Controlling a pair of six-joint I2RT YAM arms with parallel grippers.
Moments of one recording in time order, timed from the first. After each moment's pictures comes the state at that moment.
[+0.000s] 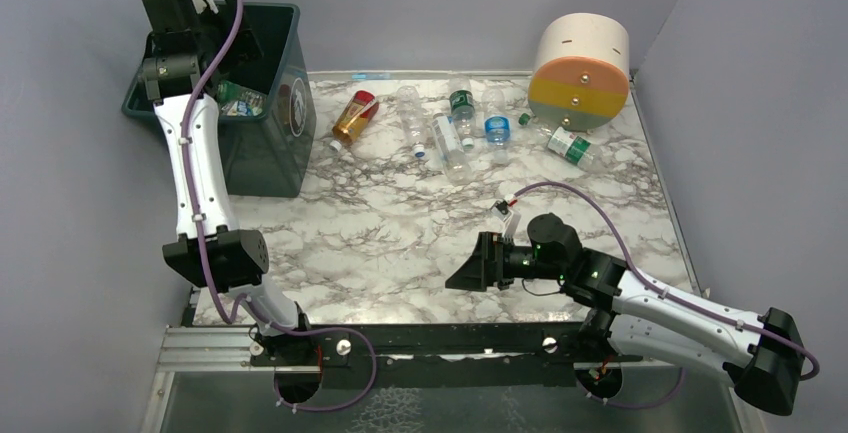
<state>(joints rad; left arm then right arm) 0.24 1.70 2.13 -0.88 0.06 -0.13 0.95 0.81 0.49 -0.10 -0.36 0.97</state>
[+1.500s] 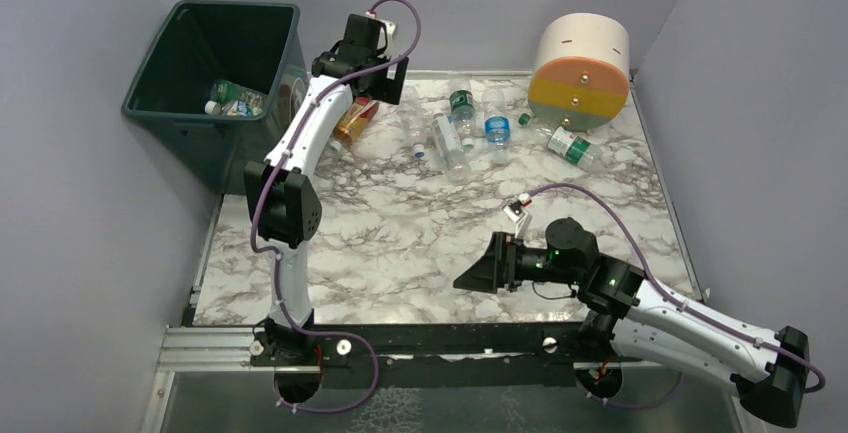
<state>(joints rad) -0.31 2.03 2.12 -0.84 -0.06 0.01 0.95 0.68 0.48 -0.13 -0.36 1.01</state>
